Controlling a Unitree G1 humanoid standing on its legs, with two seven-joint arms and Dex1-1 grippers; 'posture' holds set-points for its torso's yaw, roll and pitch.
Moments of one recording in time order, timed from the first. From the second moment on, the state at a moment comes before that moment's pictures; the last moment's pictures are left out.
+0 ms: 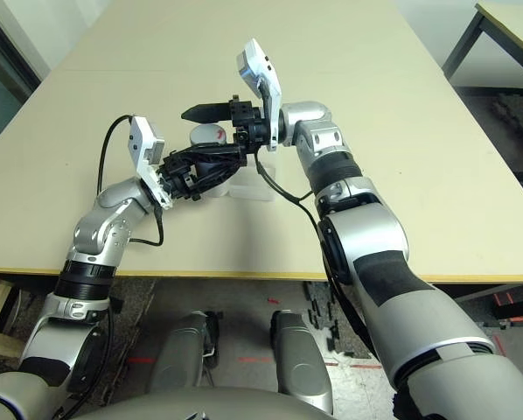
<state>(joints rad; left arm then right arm) -0.49 0.28 -0.05 0.10 -0.43 0.26 -0.87 -1.22 -0.14 0.02 1.06 0.27 0.01 1.48</state>
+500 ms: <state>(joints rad) -0.49 0.29 -0.04 0.10 -0.43 0.26 -0.83 -1.24 -0.23 0.02 1.10 0.25 0.01 1.50</state>
